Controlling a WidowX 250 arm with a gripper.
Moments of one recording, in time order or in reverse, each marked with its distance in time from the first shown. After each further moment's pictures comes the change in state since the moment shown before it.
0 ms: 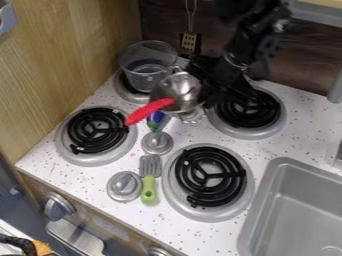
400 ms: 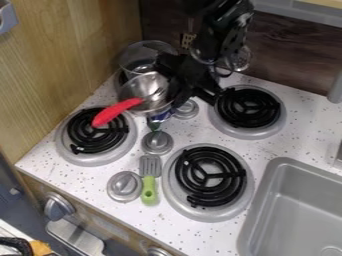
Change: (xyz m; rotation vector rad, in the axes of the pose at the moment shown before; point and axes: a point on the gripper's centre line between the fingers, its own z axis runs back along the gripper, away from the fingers) arm -0.026 0.042 -0.011 0.056 0.080 0.058
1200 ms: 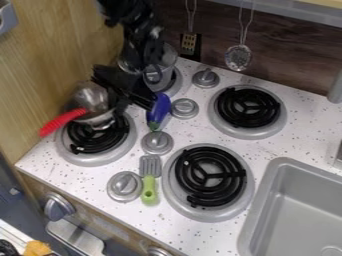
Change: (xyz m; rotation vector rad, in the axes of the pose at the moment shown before) arm -0.018 0.062 -0.070 -0.035 0.034 0.005
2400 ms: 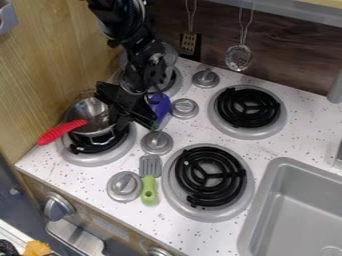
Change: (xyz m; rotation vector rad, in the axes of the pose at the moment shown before) arm -0.012 -0.016 -0.013 -0.001 -0.005 -0.034
